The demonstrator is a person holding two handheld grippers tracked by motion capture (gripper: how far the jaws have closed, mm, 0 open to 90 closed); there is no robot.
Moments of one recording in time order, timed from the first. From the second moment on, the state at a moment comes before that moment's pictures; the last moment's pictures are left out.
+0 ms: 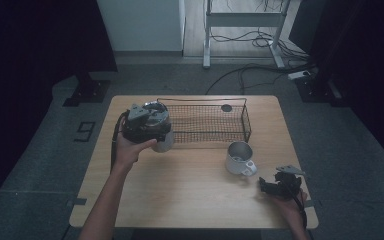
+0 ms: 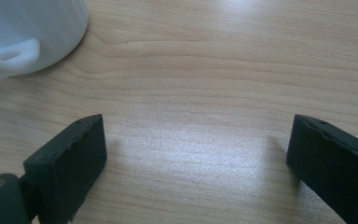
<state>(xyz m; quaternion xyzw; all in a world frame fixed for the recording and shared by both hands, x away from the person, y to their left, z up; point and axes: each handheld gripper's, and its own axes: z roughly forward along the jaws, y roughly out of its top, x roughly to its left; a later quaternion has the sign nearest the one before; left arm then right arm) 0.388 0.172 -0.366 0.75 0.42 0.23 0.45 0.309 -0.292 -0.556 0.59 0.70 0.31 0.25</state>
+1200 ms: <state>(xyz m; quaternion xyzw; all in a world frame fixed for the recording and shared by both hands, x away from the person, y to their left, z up) 0.411 0.163 -0.362 0.75 0.42 0.23 0.46 0.309 -0.292 -0.556 0.59 0.70 0.31 0.25</state>
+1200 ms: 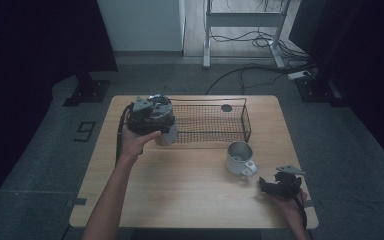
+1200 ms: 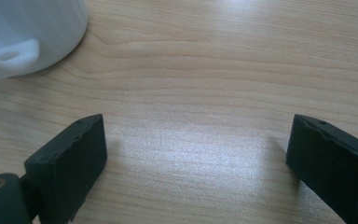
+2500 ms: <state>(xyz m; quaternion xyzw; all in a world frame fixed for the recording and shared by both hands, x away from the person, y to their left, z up) 0.444 0.147 -0.358 0.75 0.43 0.23 0.45 0.309 -0.292 -0.556 0.59 0.70 0.31 0.25</state>
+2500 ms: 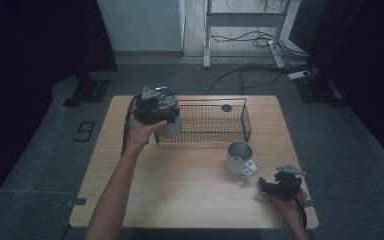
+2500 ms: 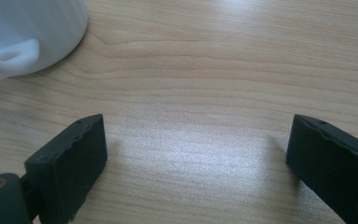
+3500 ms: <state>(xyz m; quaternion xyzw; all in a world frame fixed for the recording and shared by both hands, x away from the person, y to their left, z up) 0.465 0.137 -0.352 0.75 0.42 0.23 0.45 0.309 -0.292 -0.556 0.59 0.70 0.31 0.25</state>
